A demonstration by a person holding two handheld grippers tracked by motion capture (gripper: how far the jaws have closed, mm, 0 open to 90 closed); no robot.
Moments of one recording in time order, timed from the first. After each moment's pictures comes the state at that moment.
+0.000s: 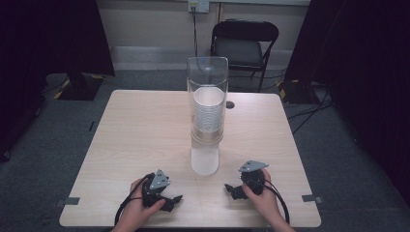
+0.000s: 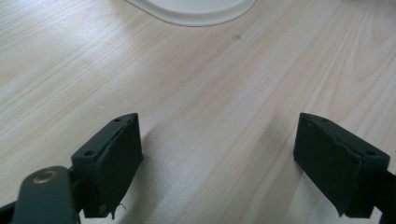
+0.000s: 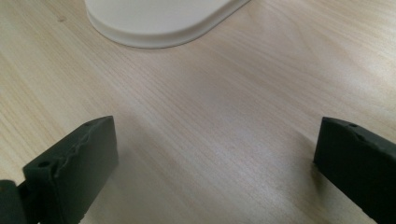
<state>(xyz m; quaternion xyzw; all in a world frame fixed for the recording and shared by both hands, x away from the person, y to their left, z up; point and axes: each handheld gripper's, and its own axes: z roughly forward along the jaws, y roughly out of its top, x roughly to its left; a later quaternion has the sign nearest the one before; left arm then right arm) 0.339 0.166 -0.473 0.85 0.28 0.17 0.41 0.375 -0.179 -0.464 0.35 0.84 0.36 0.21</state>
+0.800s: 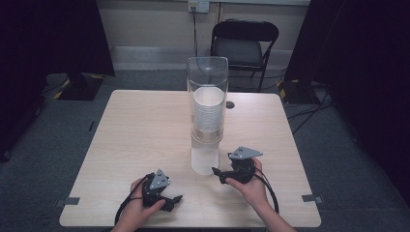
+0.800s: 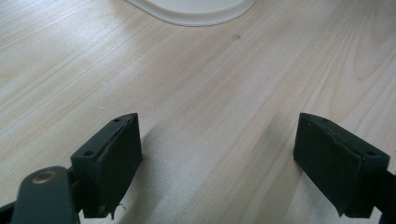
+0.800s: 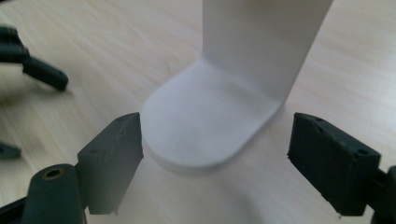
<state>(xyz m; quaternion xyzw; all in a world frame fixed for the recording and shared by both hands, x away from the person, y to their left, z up) 0.339 0.166 -0.473 0.85 0.28 0.17 0.41 0.385 -0.138 -0.413 0.33 0.80 0.45 0.22</state>
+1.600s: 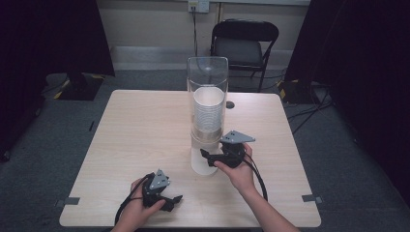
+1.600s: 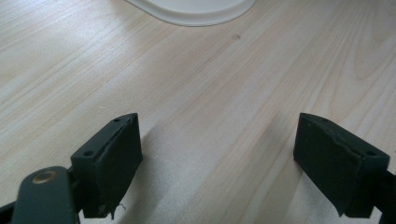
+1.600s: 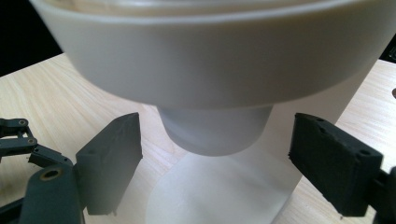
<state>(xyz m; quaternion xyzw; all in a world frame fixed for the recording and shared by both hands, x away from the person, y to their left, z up) 0.339 0.166 -0.473 0.85 0.28 0.17 0.41 0.411 -0.106 -0.382 0.32 0.77 0.51 0.23</state>
